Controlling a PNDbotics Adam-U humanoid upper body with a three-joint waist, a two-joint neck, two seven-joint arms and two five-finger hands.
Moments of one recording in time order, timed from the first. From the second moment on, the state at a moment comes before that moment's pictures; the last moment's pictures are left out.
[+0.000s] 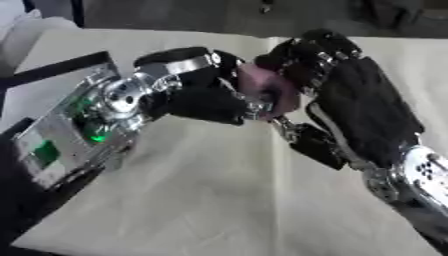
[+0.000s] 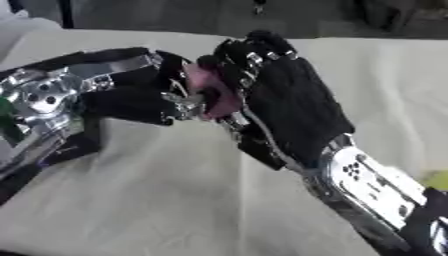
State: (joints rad) left arm -0.89 0.58 -0.55 -1.98 0.30 0.91 -0.09; right arm -0.77 -0.52 0.66 -1.98 1.04 0.19 -0.13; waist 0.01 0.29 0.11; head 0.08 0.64
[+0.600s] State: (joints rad) left arm -0.87 0.60 -0.56 -1.95 0.28 0.91 0.01; right arm -0.77 -0.52 0.66 -1.98 1.09 0.20 0.01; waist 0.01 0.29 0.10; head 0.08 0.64
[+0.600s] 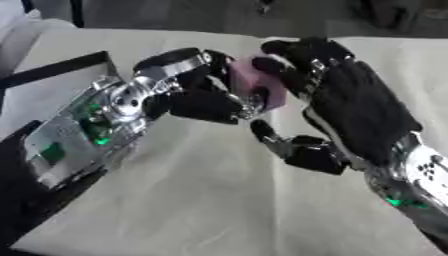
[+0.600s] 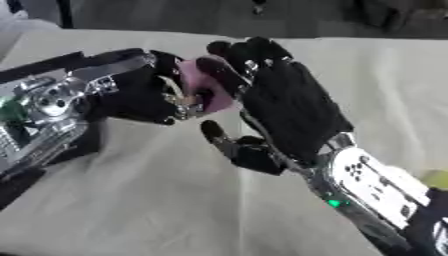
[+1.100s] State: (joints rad) left arm -0.79 0.67 -0.51 -1.94 0.26 0.89 0.03; right arm -0.76 -0.54 0.66 -1.98 1.10 0.21 0.05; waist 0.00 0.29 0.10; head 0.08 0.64
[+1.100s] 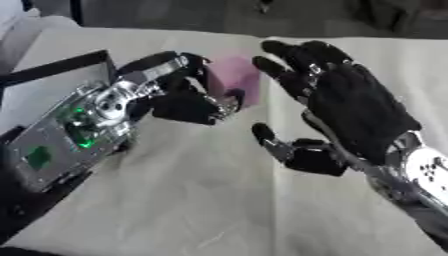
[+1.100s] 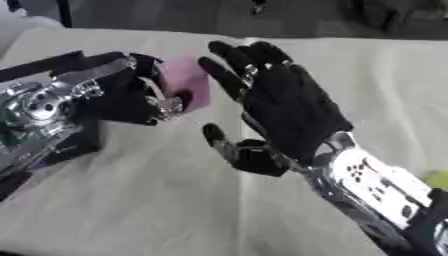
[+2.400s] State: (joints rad) left arm -0.46 0.85 -0.17 -1.70 0.17 0.70 0.30; right arm -0.53 -0.81 0.34 -1.98 0.84 0.38 -0.19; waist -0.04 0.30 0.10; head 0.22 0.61
